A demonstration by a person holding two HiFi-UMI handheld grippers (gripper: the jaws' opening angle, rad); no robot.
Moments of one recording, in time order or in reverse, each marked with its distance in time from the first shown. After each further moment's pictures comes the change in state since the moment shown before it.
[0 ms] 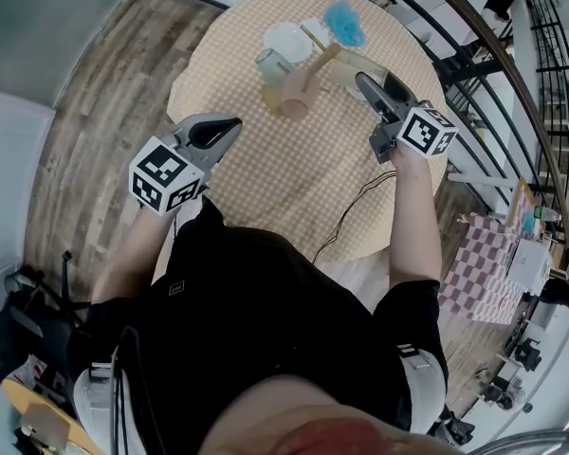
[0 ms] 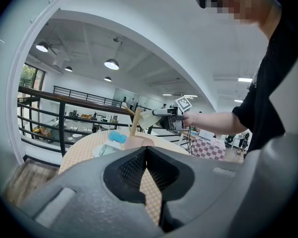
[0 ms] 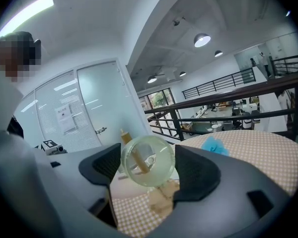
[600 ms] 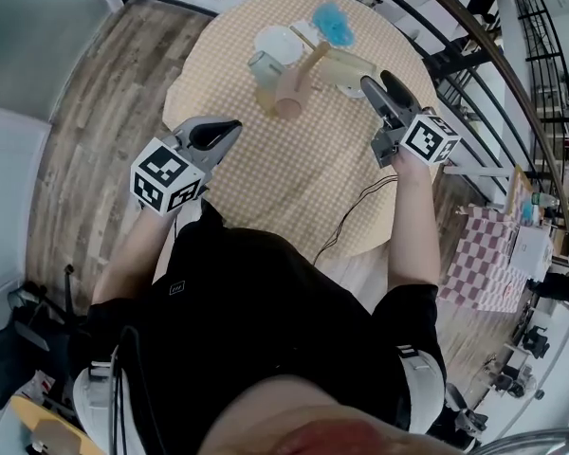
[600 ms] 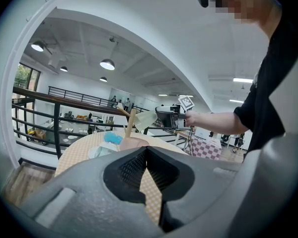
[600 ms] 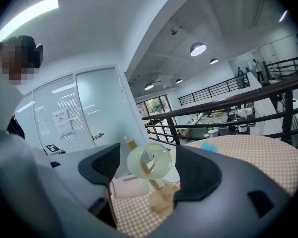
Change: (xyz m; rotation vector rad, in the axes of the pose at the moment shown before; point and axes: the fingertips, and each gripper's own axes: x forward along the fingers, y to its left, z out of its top) left arm -0.002 -0.010 0.004 0.020 -0.004 -0.046; right arm -0.037 0.011 0.012 0.004 -0.079 -0.046
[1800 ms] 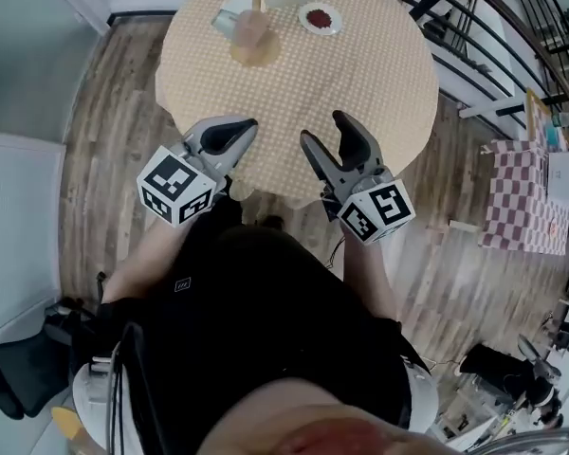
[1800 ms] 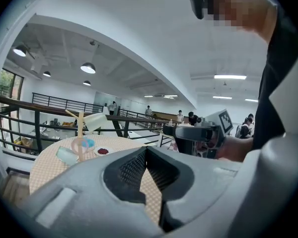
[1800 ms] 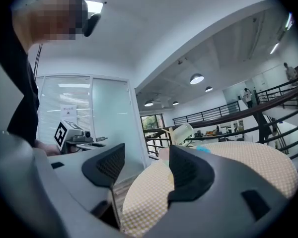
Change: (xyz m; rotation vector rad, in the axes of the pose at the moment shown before) left arm -0.008 -0.213 -0.012 0.104 -0.034 -0.139; right arm -0.210 0.201 -0.133 -0.163 -0.241 -0.122
